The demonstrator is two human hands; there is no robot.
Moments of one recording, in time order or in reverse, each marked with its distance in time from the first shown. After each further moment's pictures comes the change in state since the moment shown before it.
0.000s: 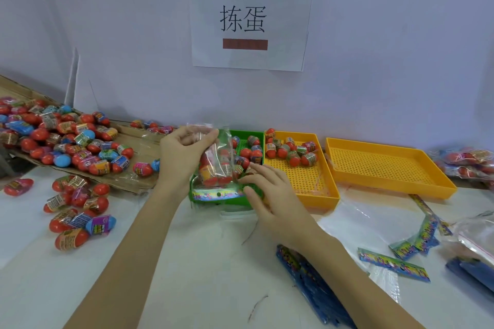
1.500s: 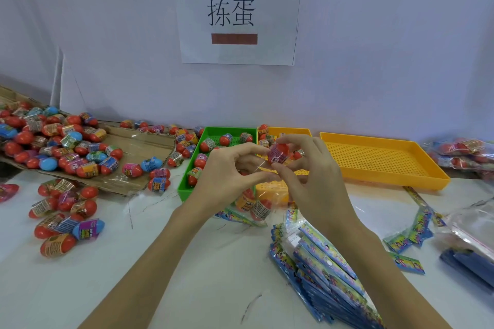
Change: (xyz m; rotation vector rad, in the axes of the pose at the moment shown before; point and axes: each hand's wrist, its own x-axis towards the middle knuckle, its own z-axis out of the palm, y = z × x) left_hand -0.052 0.001 0.051 0.379 -0.569 0.334; right_hand -0.009 0.000 -0.059 0.173 0.428 -0.037
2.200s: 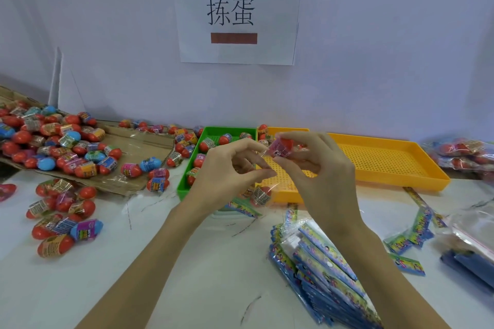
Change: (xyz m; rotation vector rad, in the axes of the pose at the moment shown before) left_hand 0.002 -0.004 -0.004 0.034 0.016 -0.001; right_hand 0.003 -0.004 -0.006 0.018 0.132 -0.085
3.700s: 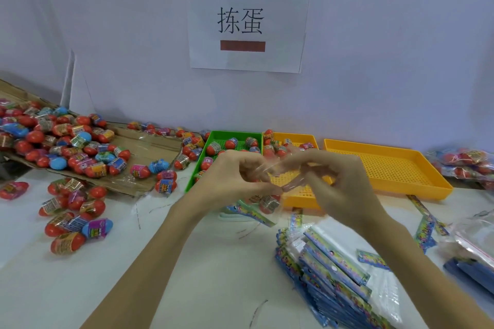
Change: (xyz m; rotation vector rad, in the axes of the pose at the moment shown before) left_hand 0.001 0.003 -0.016 -0.056 -0.249 -0.090; right_hand 0.014 0.000 -0.025 0.086 -0.283 -0.104
